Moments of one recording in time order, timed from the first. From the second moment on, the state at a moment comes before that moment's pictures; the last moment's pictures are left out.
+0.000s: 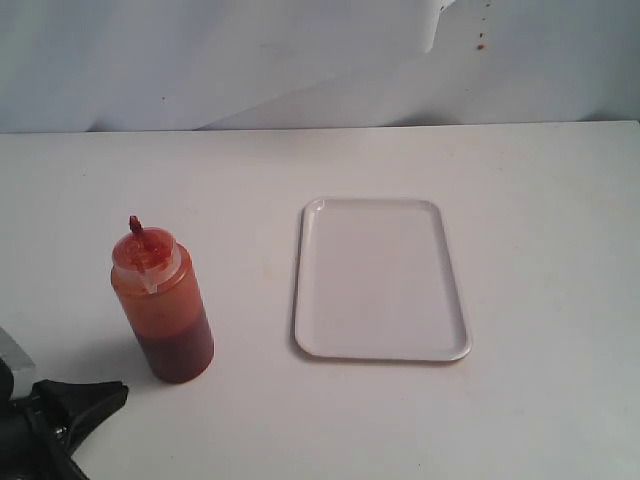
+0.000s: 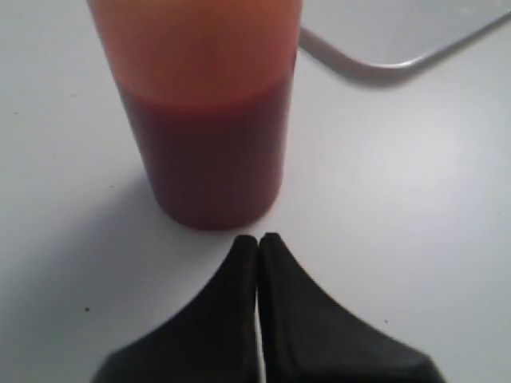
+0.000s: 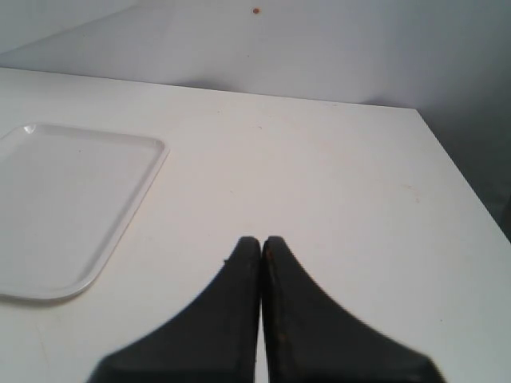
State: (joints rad) left arm 0.00 1.55 -0.01 0.73 -0.90 -0.14; right arm -0.01 0.01 0.00 0.04 0.34 -0.15
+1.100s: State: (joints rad) left arm 0.00 1.90 -0.20 0.88 -1.01 -0.29; right arm -0.01 0.01 0.00 0.04 0.34 -0.15
